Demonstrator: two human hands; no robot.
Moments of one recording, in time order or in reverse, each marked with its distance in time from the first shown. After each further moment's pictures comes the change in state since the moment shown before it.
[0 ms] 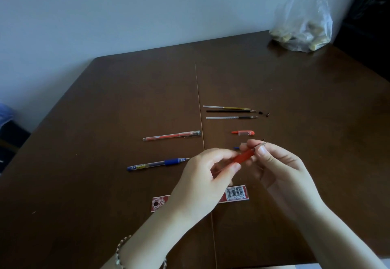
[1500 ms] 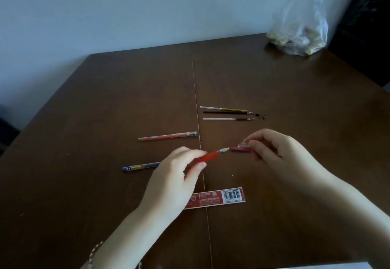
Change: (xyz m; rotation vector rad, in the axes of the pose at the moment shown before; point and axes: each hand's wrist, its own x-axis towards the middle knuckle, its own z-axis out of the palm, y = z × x) left_hand -0.004 -0.027 -0.022 0.322 0.143 -0.046; right_hand 0.027 -0.033 -0.013 -1.156 -0.150 -0.222
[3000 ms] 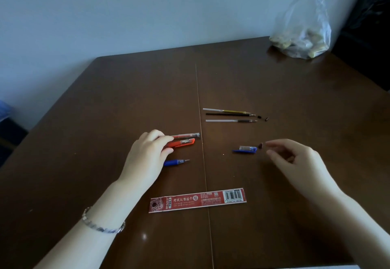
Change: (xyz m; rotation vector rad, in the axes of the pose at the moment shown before) left_hand 0.036 -0.059 -0.025 0.490 0.002 -0.008; right_hand -0.012 0.045 0.006 -0.092 0.282 0.165
